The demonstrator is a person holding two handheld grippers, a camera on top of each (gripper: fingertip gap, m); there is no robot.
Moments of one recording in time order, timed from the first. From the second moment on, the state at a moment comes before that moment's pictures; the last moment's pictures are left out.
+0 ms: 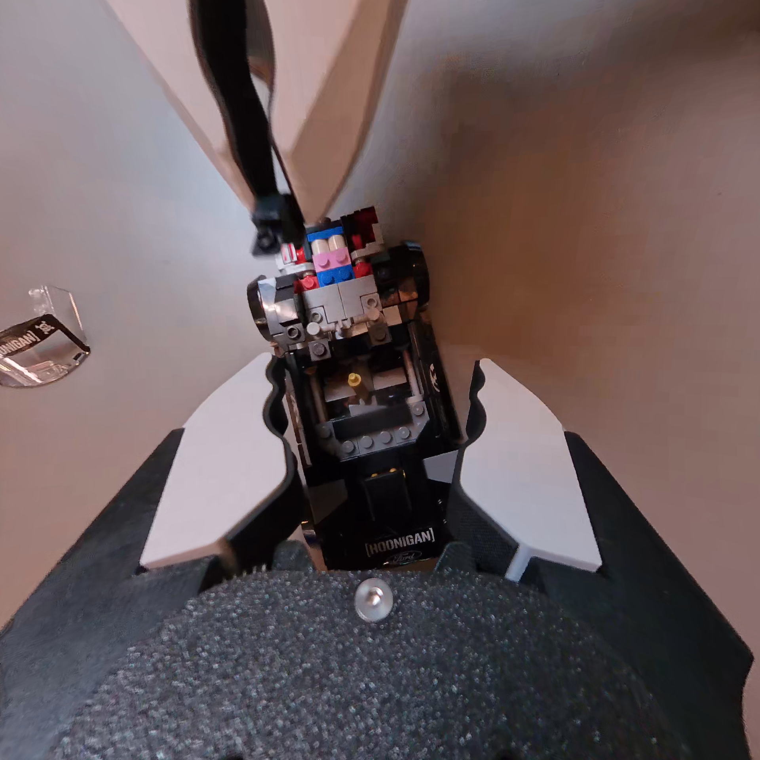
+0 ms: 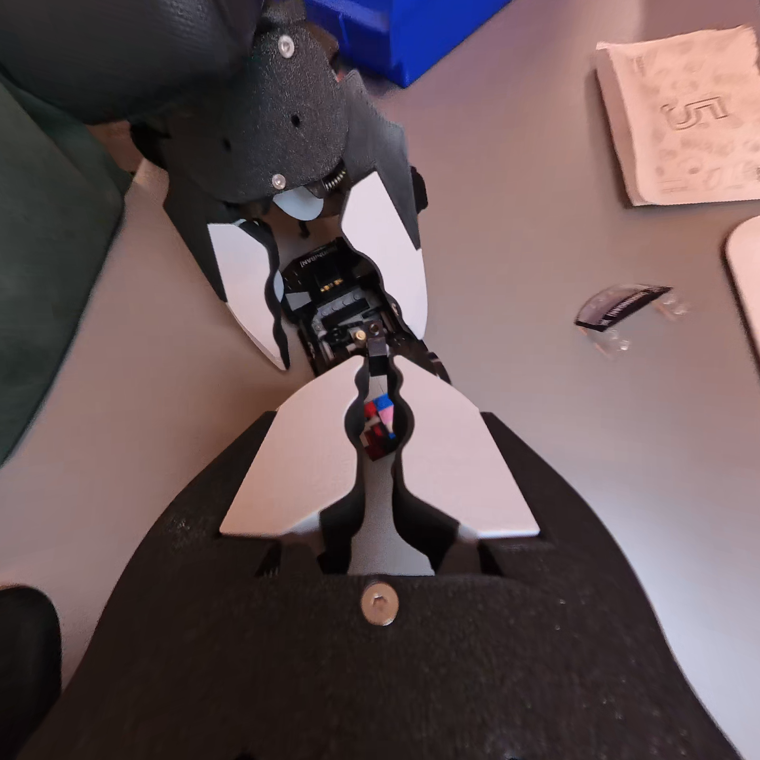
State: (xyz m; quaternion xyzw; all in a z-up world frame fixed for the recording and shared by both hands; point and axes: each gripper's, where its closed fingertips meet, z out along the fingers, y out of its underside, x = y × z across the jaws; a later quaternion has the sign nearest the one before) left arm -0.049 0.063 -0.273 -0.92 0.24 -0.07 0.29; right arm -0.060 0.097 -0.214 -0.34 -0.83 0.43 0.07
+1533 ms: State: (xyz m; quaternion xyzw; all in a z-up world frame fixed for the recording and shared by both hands) left arm -0.055 0.073 -0.269 -0.92 0.23 -0.07 0.32; right arm -0.039 0.075 -0.258 -0.23 -0.93 0.29 0.05
